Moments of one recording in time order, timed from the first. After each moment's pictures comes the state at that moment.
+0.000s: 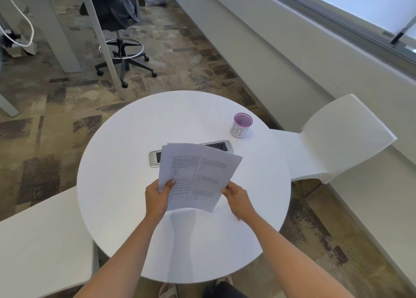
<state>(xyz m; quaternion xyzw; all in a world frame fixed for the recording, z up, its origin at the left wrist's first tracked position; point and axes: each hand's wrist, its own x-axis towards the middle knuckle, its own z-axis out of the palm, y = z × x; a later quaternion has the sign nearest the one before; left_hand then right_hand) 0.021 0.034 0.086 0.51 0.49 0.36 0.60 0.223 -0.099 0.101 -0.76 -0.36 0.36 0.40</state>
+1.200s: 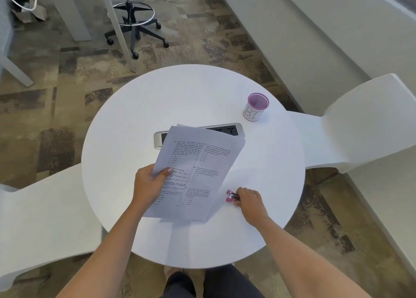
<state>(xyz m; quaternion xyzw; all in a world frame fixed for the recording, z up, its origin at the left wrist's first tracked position) 0.004 0.048 0.106 0.56 0.55 0.28 0.55 0.266 -0.130 0.006 -0.81 -0.55 0.20 0.00</state>
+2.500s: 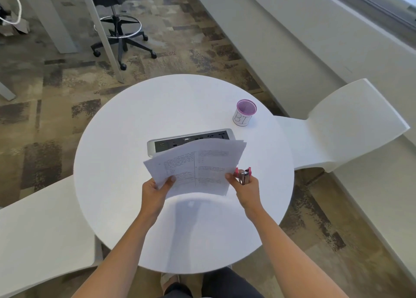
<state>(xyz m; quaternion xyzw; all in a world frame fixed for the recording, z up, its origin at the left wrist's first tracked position) 0.014 0.028 0.092 0.47 0.46 0.35 0.66 0.229 -0.098 0.115 -0.69 -0.15 0.38 0.60</state>
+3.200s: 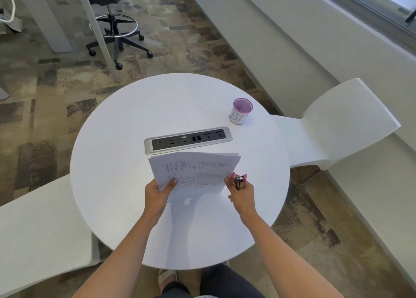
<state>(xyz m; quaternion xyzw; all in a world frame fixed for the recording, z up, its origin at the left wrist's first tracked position) 0.019 0.016 0.074 0.47 0.47 0.34 0.66 0.215 -0.114 0.095 -0.74 -0.11 0.36 0.56</state>
